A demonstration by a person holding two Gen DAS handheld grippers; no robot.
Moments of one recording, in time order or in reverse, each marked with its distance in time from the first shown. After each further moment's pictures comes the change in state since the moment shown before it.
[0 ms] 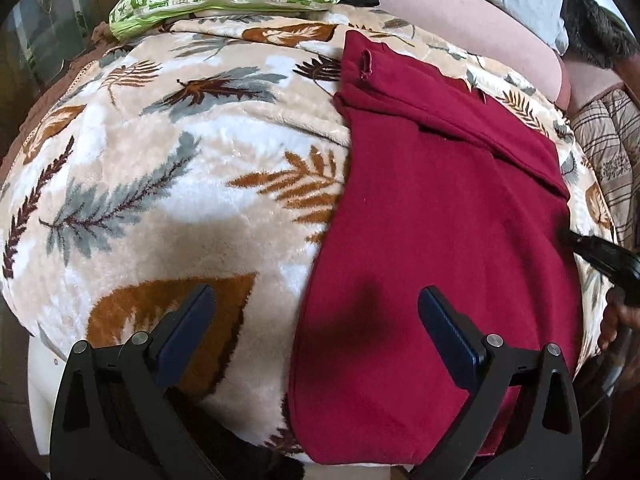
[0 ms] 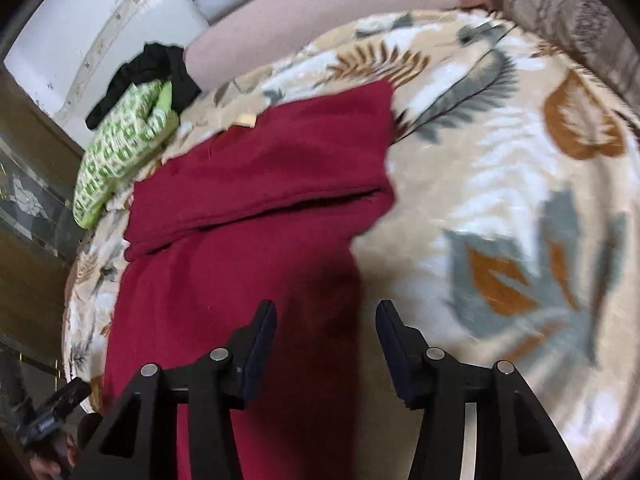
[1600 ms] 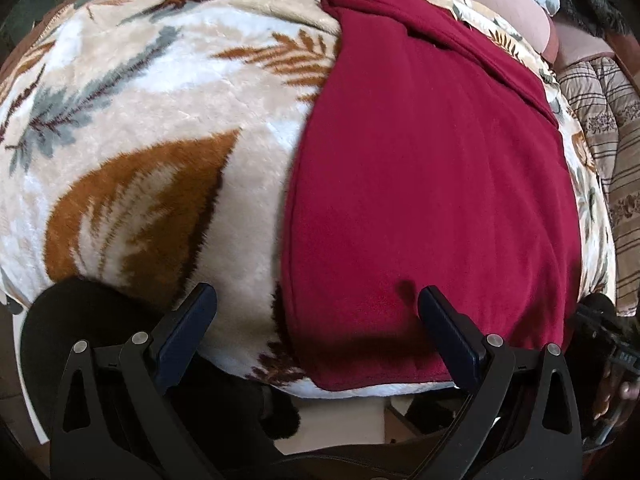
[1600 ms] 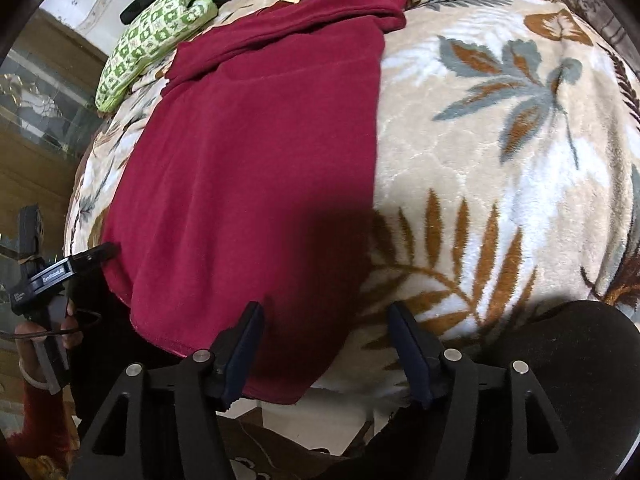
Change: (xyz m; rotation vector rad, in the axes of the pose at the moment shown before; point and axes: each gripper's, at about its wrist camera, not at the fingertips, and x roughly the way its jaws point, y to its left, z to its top) left arm 0.019 0.011 -0.057 0.019 0.205 -0.110; right arm -0.069 0.004 -0.150 -0.120 0.264 0.068
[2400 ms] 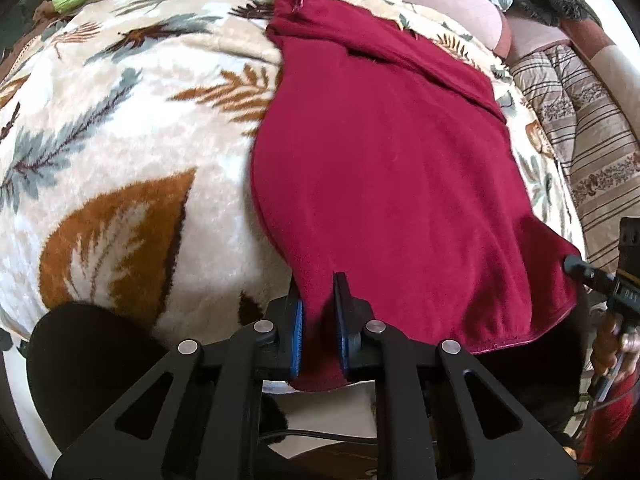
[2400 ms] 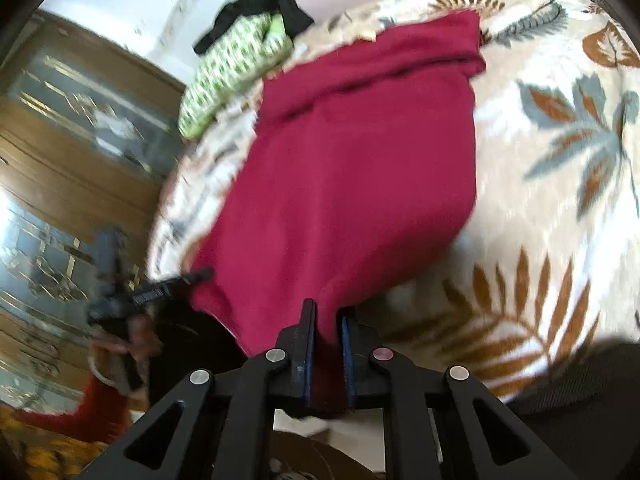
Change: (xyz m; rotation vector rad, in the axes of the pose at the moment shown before) left arm -0.031 -0.017 0.011 0.090 -0.051 -0.123; right arm -0.030 0.013 0.026 -0.011 -0.160 0.323
